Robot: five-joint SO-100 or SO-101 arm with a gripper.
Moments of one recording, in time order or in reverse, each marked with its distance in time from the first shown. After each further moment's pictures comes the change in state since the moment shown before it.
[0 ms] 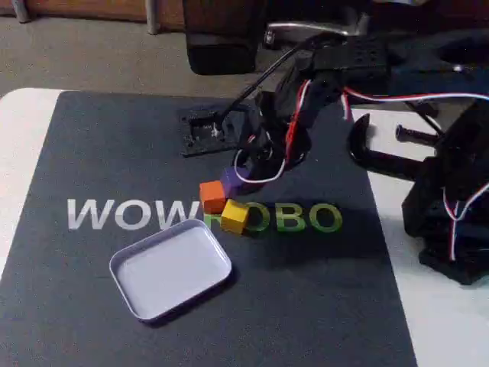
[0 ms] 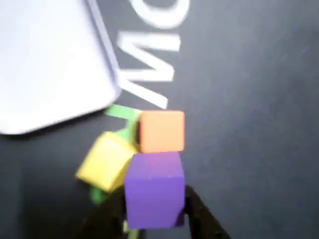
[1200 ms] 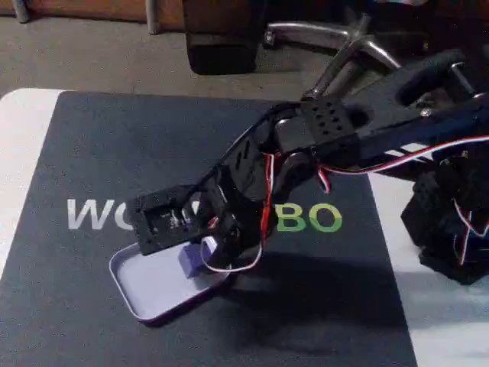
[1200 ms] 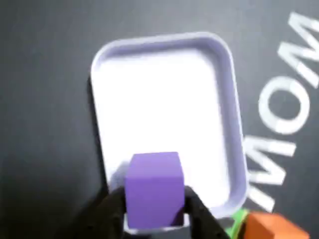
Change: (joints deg) arm -18.4 -19.2 -12.5 -10.0 9.6
